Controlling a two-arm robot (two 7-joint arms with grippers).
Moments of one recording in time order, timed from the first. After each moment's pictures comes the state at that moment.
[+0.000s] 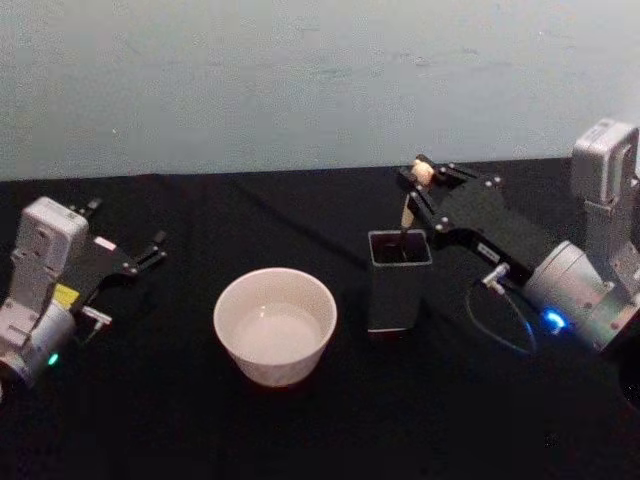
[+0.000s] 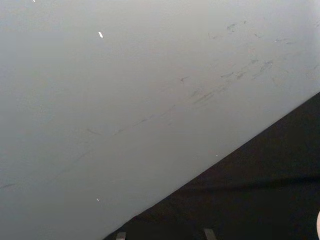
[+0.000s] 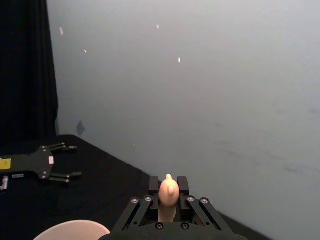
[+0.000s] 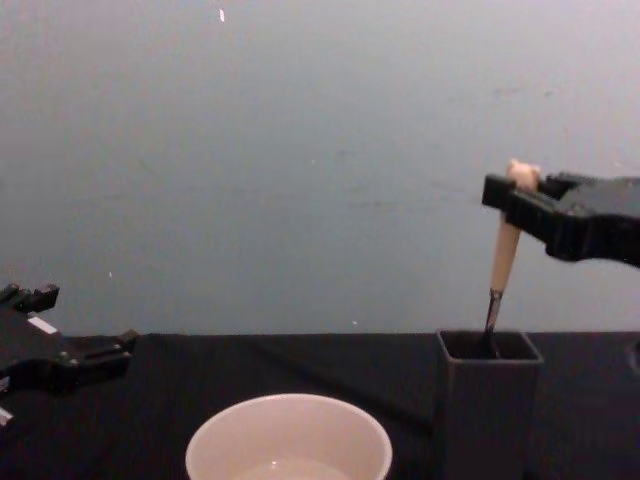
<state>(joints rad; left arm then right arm) -0.20 0.60 0.45 -1.41 -0.25 -0.12 0.03 0.14 0.43 -0.29 -1.67 0.39 -0.05 0.40</state>
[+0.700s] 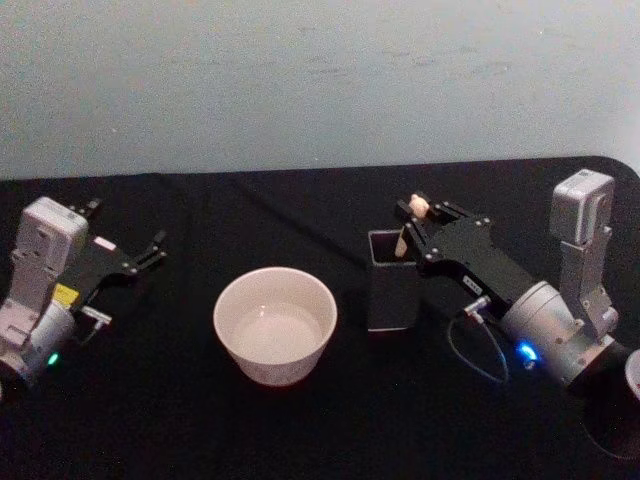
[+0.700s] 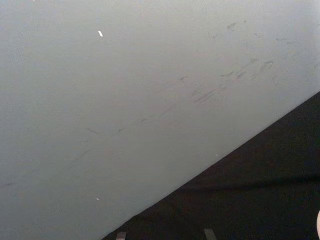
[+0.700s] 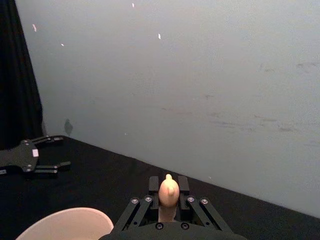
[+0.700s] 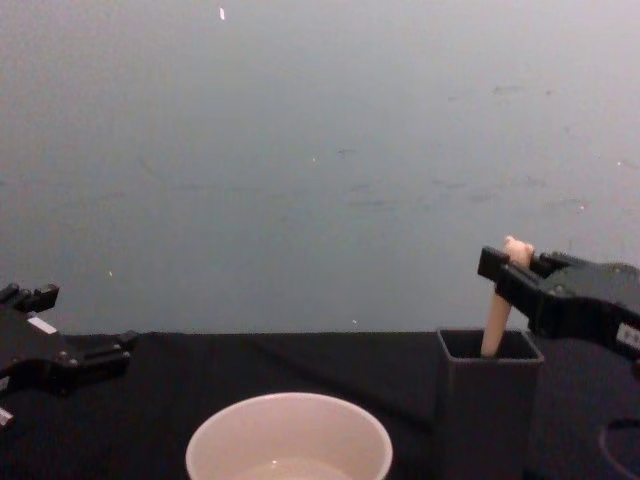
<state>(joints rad) -0.20 0.60 0.45 -1.41 -0.25 -0.12 0.03 0.10 0.34 -0.29 -1.55 0.39 -0.12 0.36</state>
